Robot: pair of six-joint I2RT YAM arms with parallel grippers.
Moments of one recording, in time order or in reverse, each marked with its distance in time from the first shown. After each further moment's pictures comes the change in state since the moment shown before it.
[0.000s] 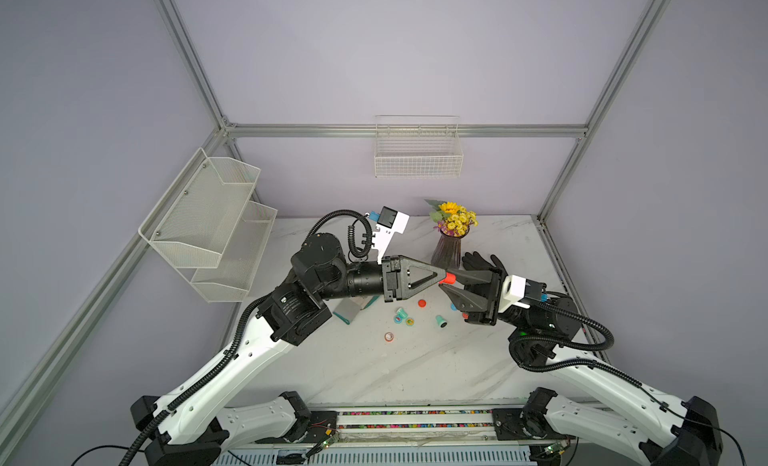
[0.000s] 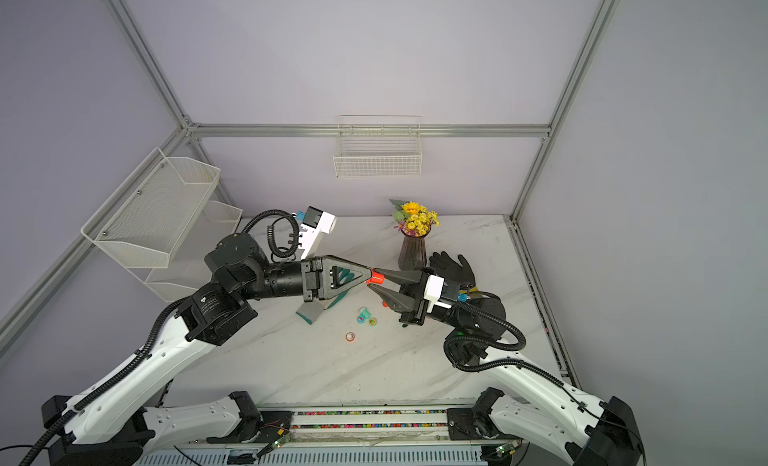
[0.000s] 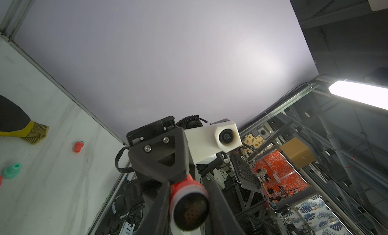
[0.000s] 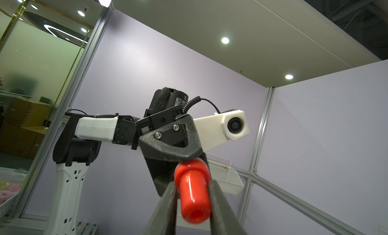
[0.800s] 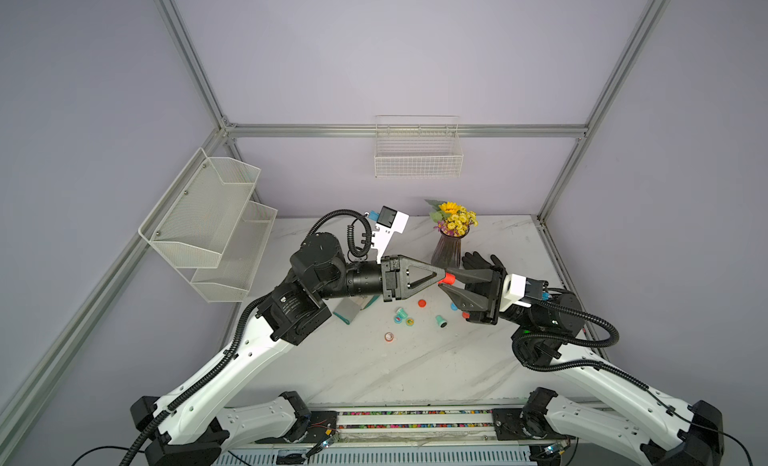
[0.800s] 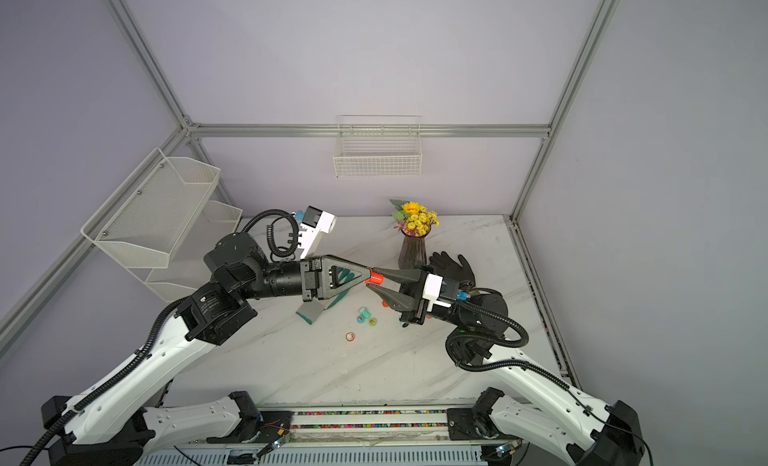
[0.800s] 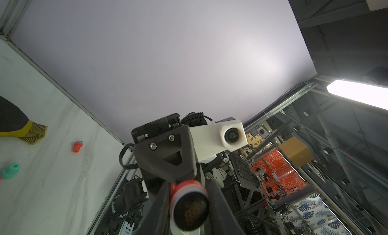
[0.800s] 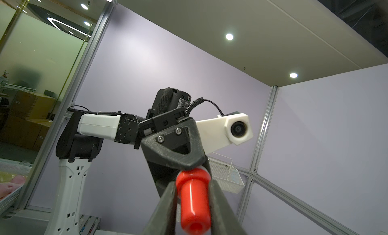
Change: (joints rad) left arm 0.005 0.000 0.000 0.004 0.013 -0.003; right arm 0.000 -0.012 0.042 -0.086 -0.021 -0.030
